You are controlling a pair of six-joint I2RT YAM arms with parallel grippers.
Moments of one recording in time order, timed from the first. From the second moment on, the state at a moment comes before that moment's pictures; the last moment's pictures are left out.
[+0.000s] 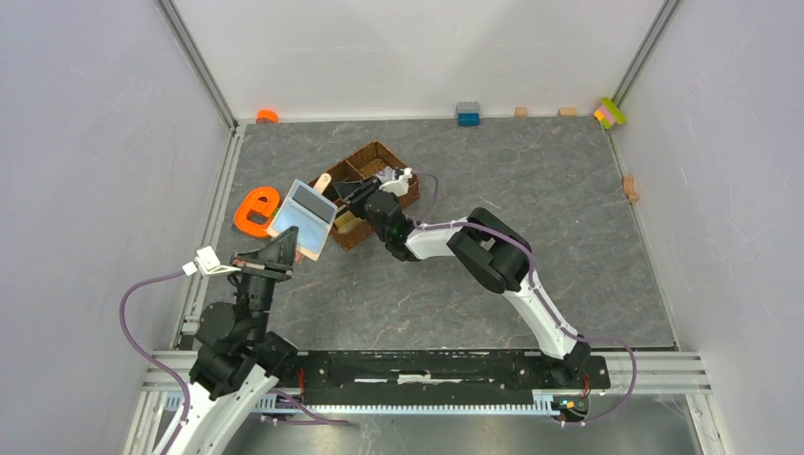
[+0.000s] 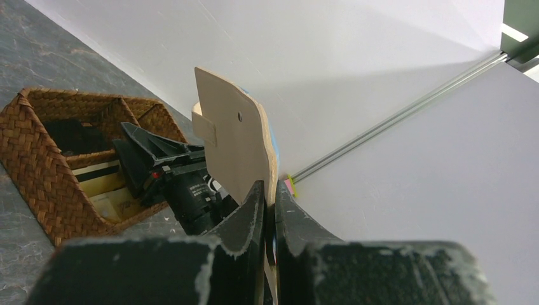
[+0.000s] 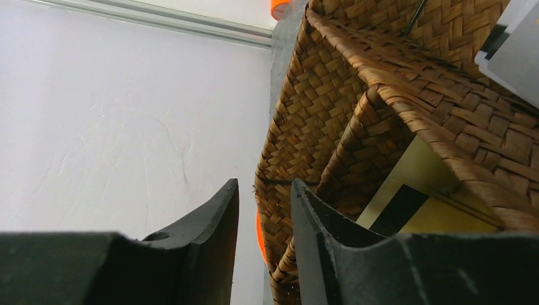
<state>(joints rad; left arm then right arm) -0.56 0.01 0.40 -0.13 -0.44 -0.87 0.90 2.38 1.51 0.79 0.39 1.31</state>
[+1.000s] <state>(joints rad) -0.56 0.03 0.40 -0.13 -0.44 -0.87 0.75 2.18 1.72 -0.11 0.07 0.02</state>
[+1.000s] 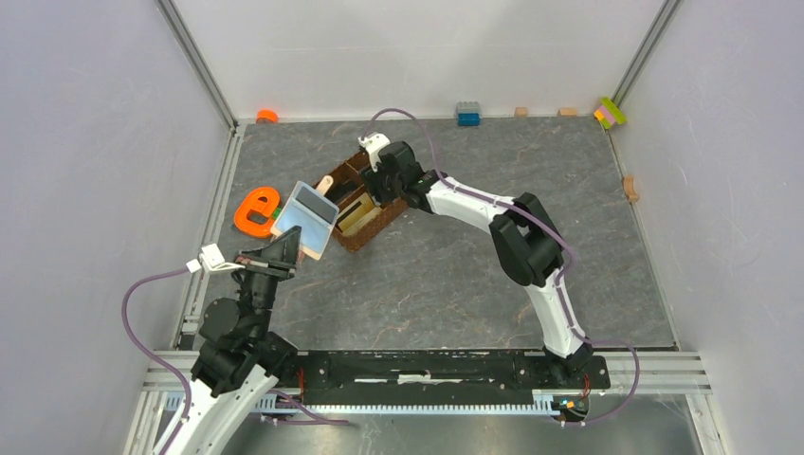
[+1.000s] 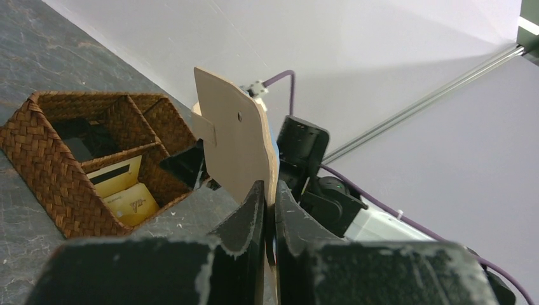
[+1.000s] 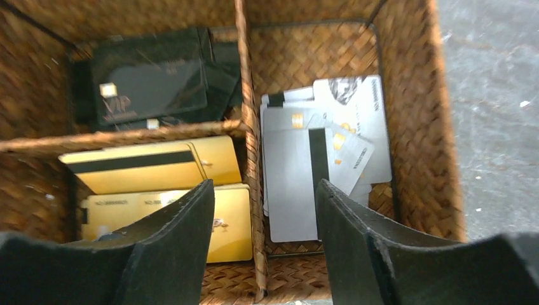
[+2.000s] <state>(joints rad) -0.56 0.31 0.32 0.04 -0.30 -0.90 0.33 1.60 0.84 0.00 0.23 0.38</state>
